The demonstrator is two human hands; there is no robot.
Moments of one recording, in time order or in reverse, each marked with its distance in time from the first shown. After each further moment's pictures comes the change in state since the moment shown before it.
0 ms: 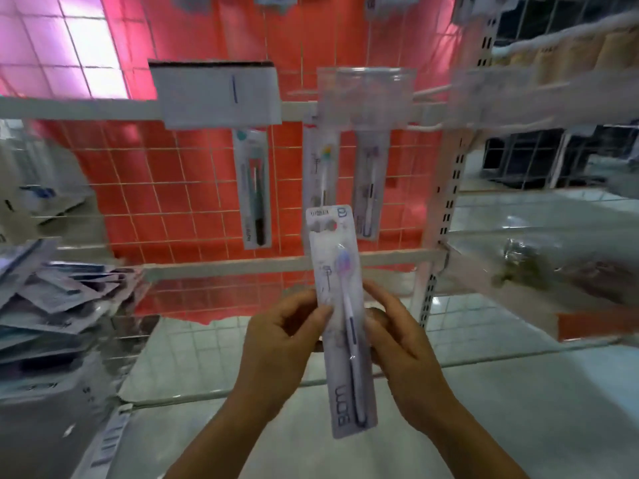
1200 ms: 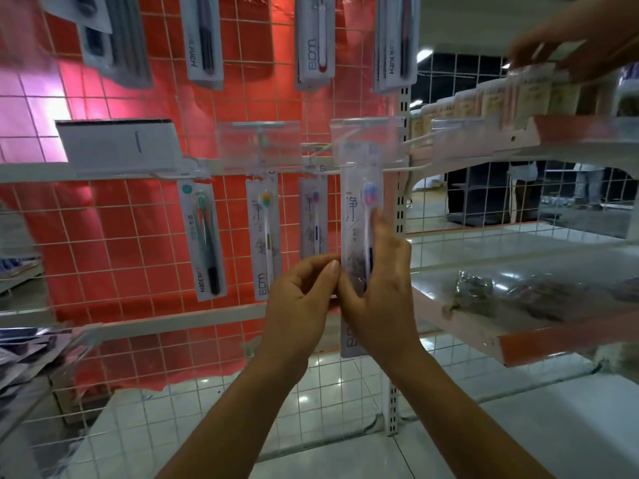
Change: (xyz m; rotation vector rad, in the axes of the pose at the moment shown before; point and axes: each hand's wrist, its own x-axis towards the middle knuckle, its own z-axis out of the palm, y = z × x) left_hand 0.048 0.035 0.093 -0.173 -0.046 0.186; right_hand 0.069 -0.016 -0.061 -0.658 0.546 -0.655
